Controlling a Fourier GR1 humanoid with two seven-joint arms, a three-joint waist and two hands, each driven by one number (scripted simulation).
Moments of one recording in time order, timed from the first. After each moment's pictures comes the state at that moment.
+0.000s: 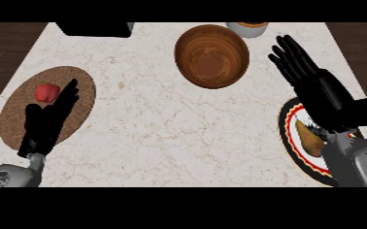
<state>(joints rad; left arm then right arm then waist) -0.11 0.57 -0.27 -1.41 0.30 0.22 0.11 -0.29 -0.40 0.15 -1.68 -0.44 0.05 0.14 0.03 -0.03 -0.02</state>
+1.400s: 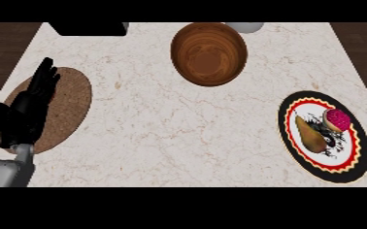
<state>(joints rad) -0.13 0.52 -0.11 -1.52 0.26 0.28 0.07 -0.07 -0.97 -0.31 -1.06 0.08 0.34 -0.66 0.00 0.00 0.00</state>
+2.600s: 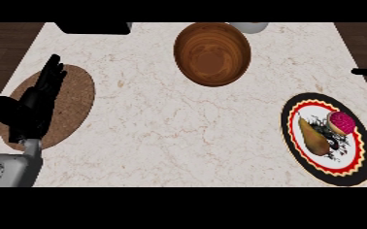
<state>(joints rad) -0.17 0.45 -0.08 -1.50 0.19 0.24 0.08 -0.49 -0.96 0.16 -0.89 0.58 0.59 -0.45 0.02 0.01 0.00</state>
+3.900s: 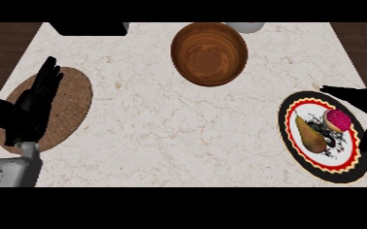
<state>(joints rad) -0.14 0.37 0.03 -1.52 0.10 0.15 0.10 -0.48 -0.74 0.14 -0.71 0.92 0.33 -0.50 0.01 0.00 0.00</state>
